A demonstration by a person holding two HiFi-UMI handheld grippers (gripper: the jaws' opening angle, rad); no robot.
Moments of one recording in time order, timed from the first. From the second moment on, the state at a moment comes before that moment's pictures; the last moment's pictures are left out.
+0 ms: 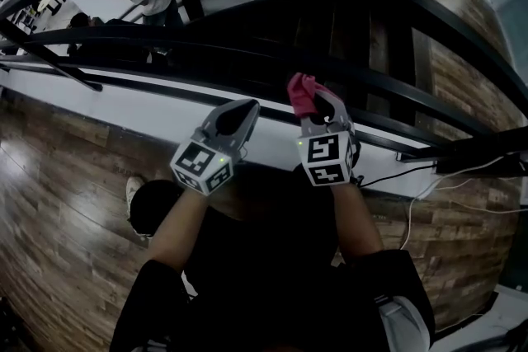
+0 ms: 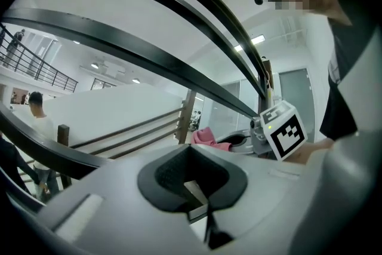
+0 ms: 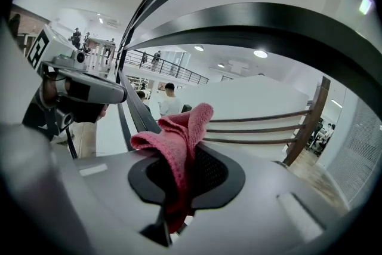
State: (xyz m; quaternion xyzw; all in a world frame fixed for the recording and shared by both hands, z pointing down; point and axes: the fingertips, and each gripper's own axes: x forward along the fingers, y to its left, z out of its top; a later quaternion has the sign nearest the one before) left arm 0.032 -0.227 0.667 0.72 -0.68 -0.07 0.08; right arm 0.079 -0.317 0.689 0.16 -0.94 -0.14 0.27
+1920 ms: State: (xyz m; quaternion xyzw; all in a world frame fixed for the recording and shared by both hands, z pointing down) left arm -0.182 -0.088 0.682 0.85 -0.52 -0.01 0.03; right arm -0.127 -0.204 0.696 0.32 -0.88 -0.10 0.33
